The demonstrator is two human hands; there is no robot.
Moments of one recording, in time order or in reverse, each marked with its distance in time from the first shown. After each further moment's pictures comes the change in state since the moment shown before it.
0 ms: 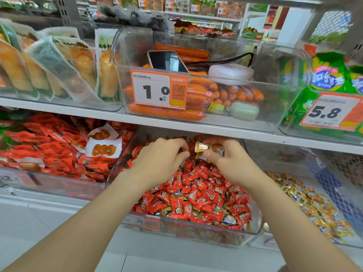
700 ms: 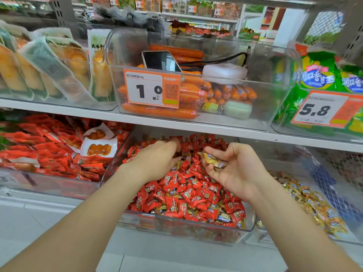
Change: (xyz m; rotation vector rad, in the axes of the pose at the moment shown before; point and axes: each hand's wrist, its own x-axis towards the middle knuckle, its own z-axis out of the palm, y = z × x) left_hand 0.018 -0.017 0.017 0.073 -0.212 0.008; right_hand -0.021 -0.008 -0.010 1.269 -0.061 0.564
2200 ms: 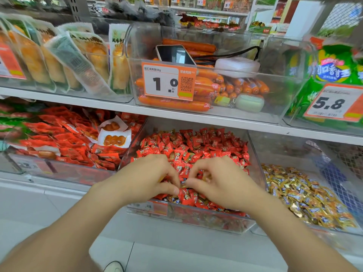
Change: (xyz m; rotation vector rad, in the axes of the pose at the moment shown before) left_hand -0.092 -0.005 -0.021 -0.113 -0.121 0.175; right_hand -0.023 0.044 0.014 -1.830 -0.179 -0.657
